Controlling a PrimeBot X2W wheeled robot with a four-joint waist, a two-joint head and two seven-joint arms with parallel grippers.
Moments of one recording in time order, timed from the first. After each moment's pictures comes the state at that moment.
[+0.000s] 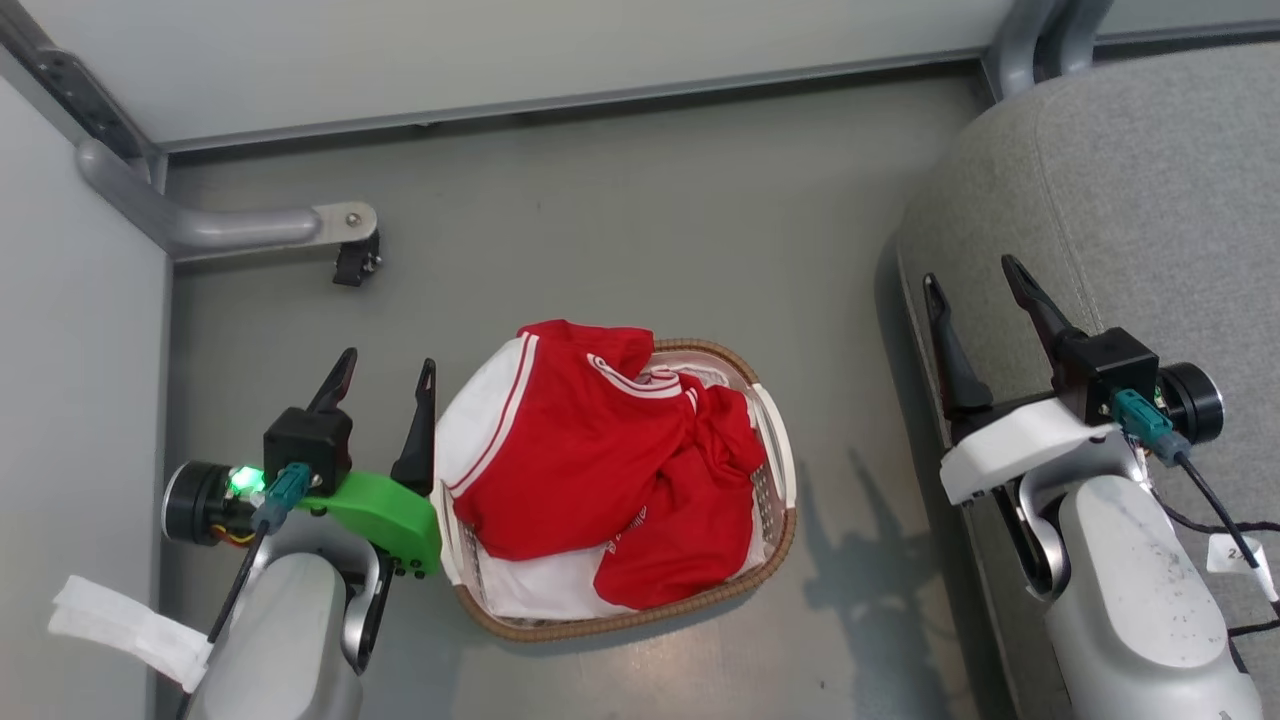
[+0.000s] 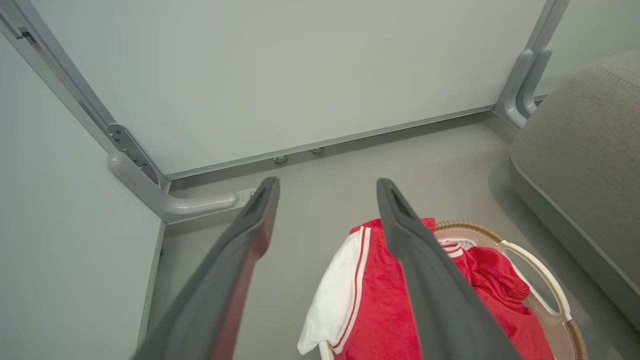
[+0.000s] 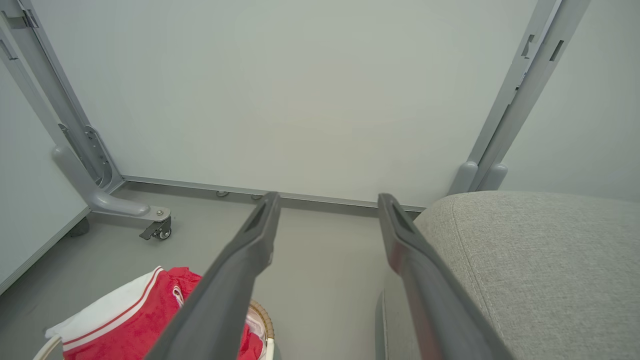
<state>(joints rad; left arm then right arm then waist) -0.39 0.12 -0.19 0.57 -0.13 -0.12 -0.24 -0.39 -0.06 0.02 0.34 0.04 0.13 -0.24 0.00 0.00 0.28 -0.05</state>
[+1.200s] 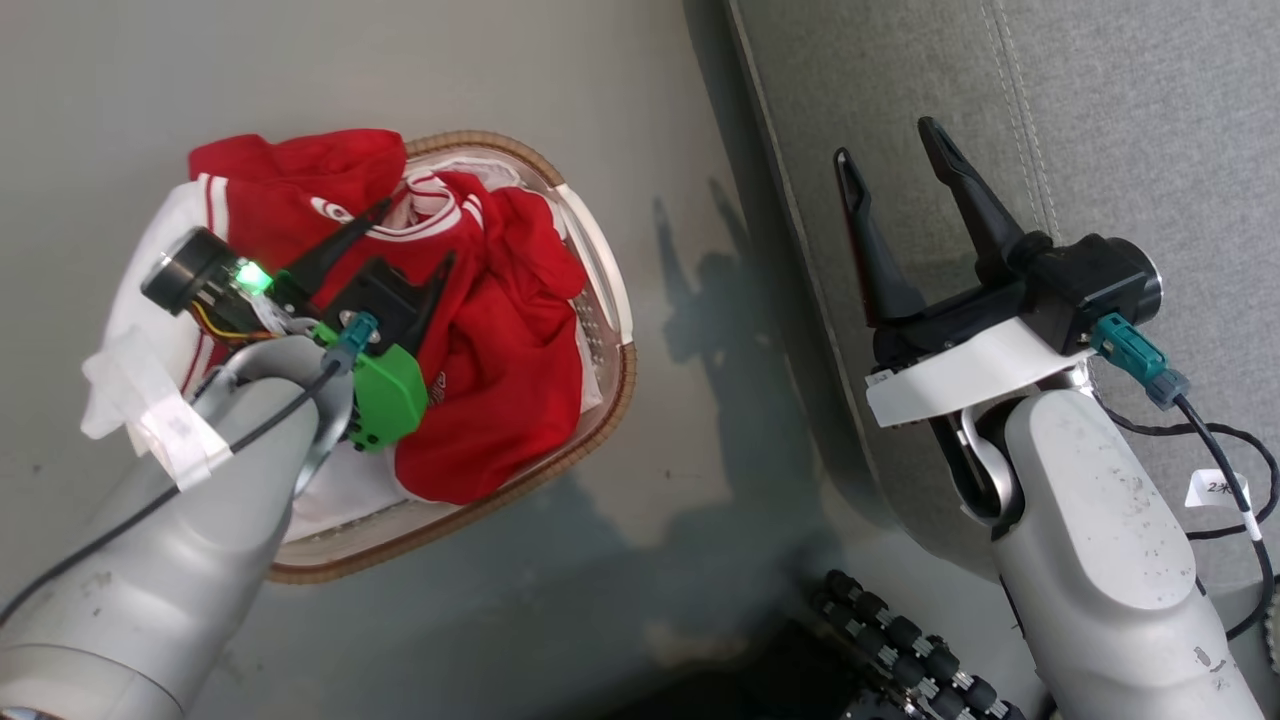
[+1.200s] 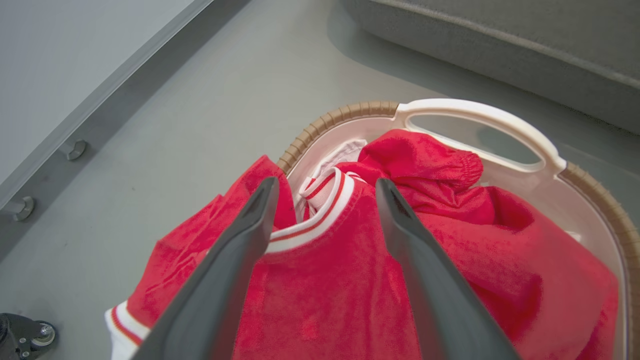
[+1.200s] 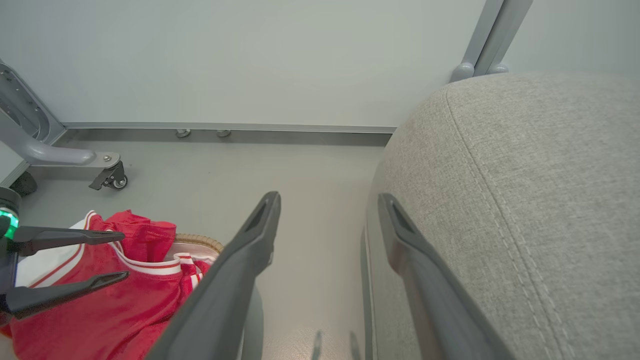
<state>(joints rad) -0.86 0.33 -0.78 0.83 -0.13 -0.13 -0.26 -0.53 -0.05 0.19 0.19 0.18 0.13 -0.26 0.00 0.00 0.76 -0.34</state>
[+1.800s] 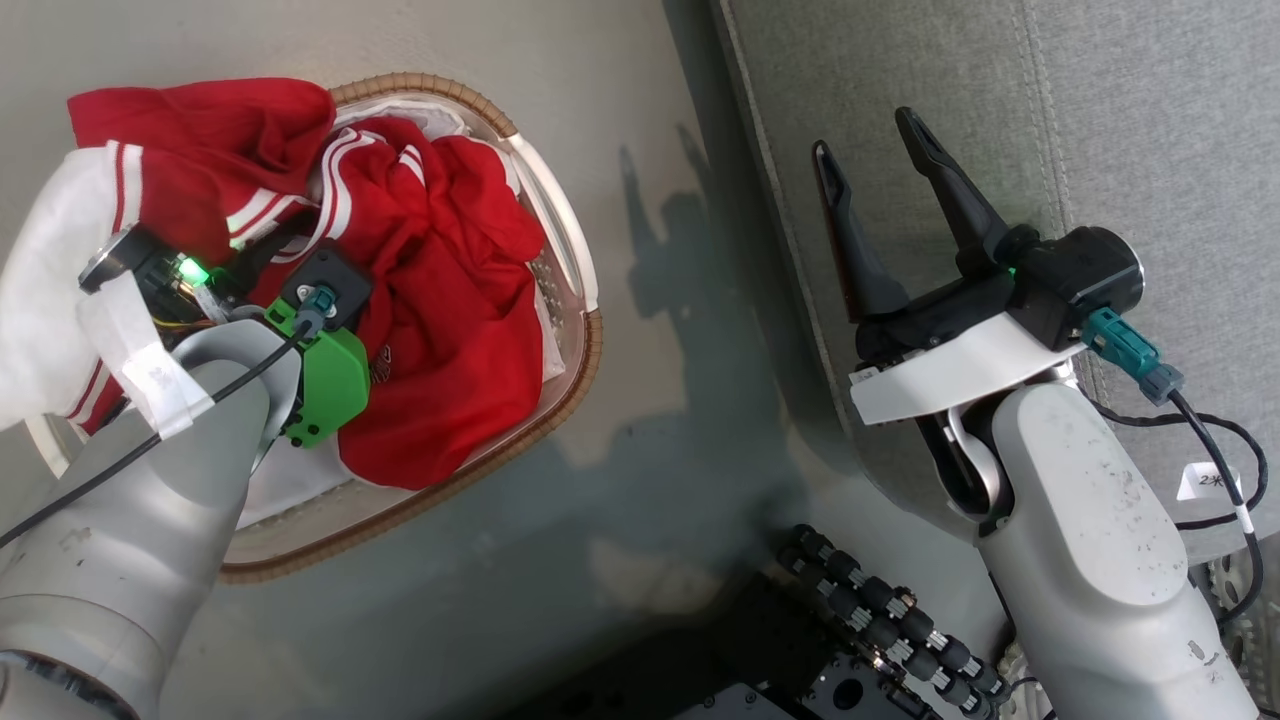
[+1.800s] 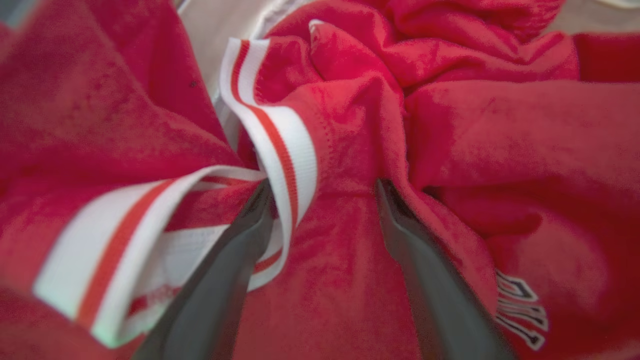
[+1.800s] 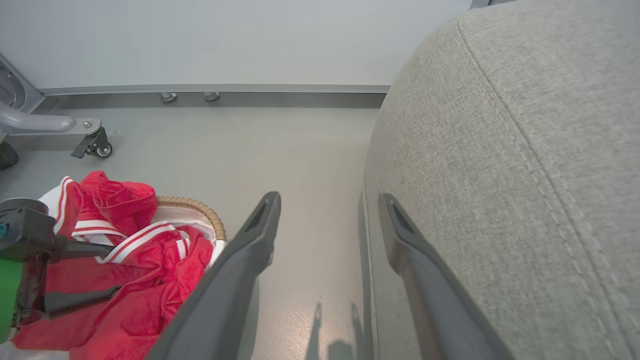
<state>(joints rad) -1.00 0.31 -0.95 1.14 -0.20 -0.13 -0.26 -0.54 -0.05 0.23 0.18 0.22 0.13 -0.26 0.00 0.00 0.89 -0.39</state>
